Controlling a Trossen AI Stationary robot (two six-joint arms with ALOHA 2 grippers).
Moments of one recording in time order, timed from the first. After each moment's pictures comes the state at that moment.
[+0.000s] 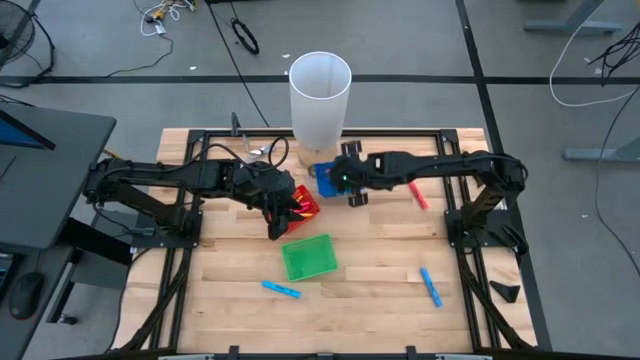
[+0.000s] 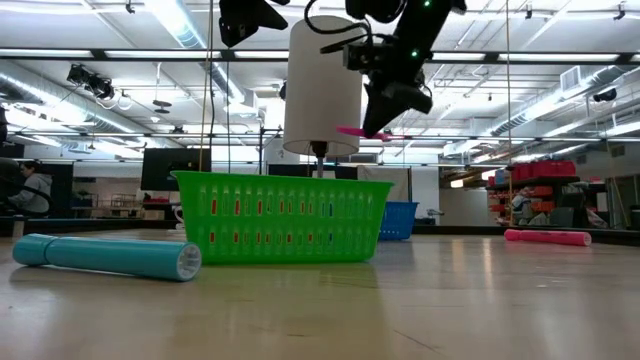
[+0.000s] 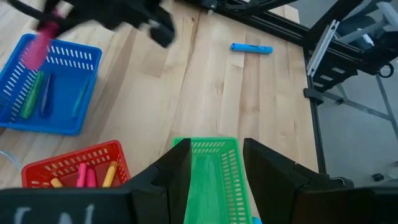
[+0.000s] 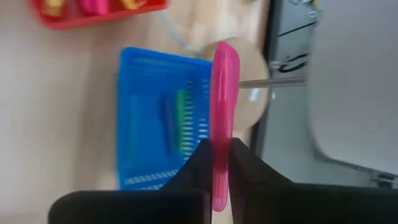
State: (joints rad) left arm -0.04 1.34 1.26 -0.57 0.05 -0.35; right arm -0.12 1.69 1.38 -0.73 0.46 -0.52
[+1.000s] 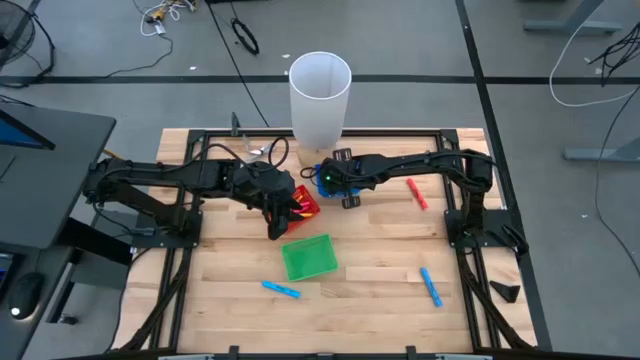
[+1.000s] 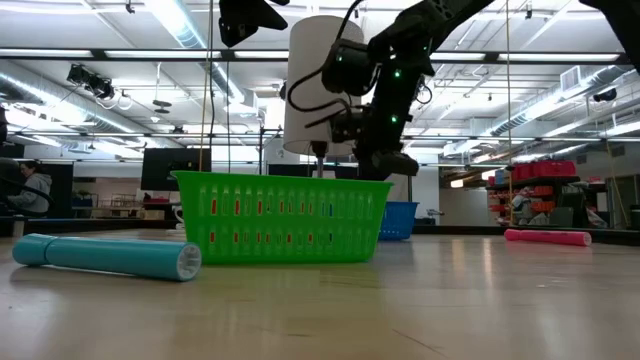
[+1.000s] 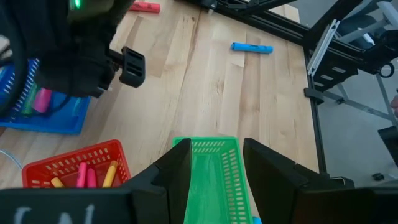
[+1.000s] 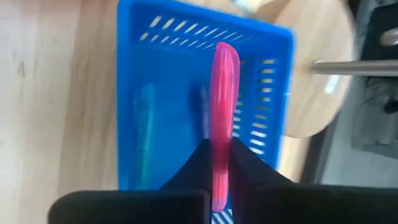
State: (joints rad) left arm -0.04 1.34 1.26 -0.58 0.05 -0.35; right arm -0.20 1.91 1.36 -0.64 0.37 -0.53
